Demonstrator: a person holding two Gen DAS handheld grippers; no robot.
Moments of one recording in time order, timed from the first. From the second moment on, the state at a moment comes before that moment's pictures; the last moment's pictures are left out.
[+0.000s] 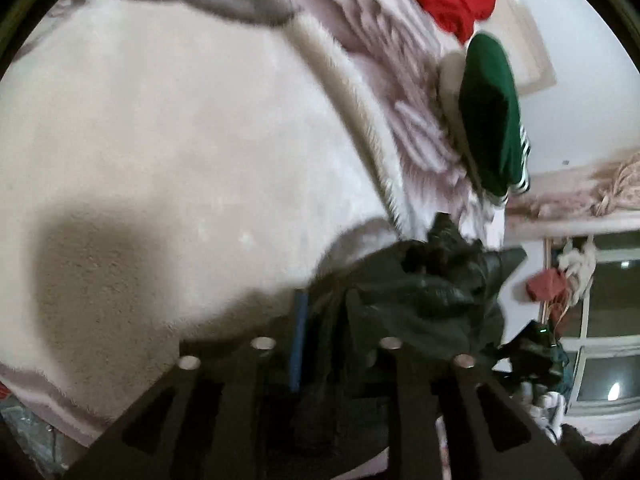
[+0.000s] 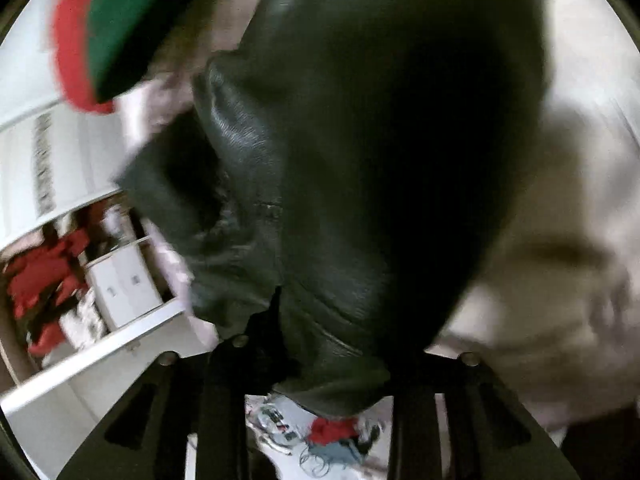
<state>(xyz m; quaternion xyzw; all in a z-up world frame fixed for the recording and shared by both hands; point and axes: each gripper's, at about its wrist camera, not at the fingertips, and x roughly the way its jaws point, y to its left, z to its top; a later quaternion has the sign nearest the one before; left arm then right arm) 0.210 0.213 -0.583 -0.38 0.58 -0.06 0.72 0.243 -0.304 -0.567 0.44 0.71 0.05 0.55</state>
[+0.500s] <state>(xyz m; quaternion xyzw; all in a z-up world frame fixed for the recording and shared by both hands) 0.202 0.167 -0.562 -0.28 0.59 -0.03 0.76 0.326 -0.271 -0.476 0.08 0.73 0.22 0.64</state>
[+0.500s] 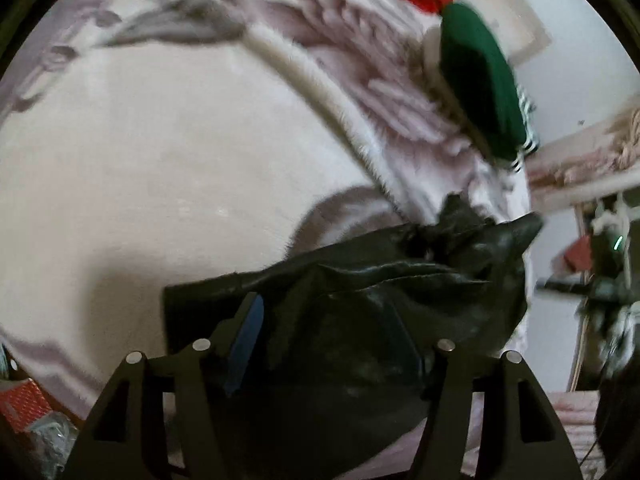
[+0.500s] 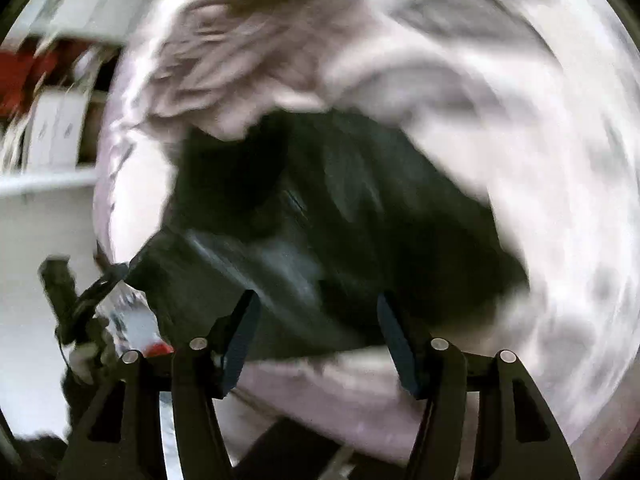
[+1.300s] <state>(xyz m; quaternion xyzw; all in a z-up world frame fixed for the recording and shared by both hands) 0.131 0.187 -0.589 -0.38 0.56 0.09 0.73 0.411 -0.202 -0.526 0.12 0.72 0.19 0.66</state>
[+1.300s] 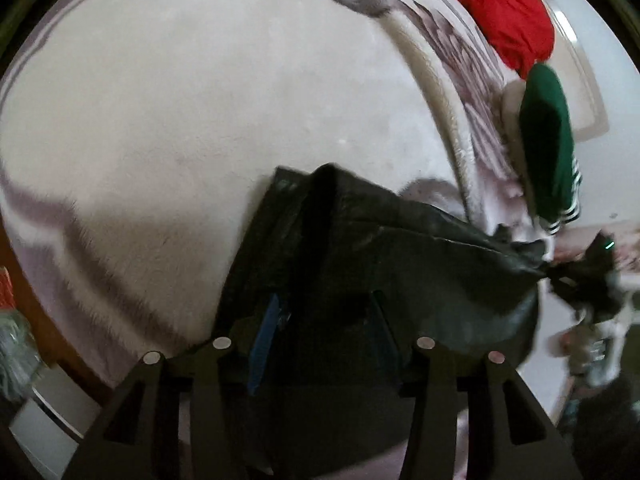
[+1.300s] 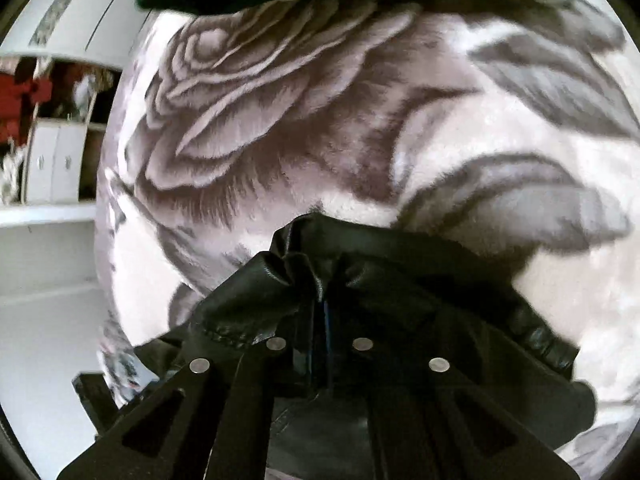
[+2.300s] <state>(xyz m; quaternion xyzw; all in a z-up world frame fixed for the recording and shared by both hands) 0.134 0.191 -0.569 -0.36 0.50 0.13 0.77 0.449 -0.228 -0.495 0.17 0.68 0.28 0.65</state>
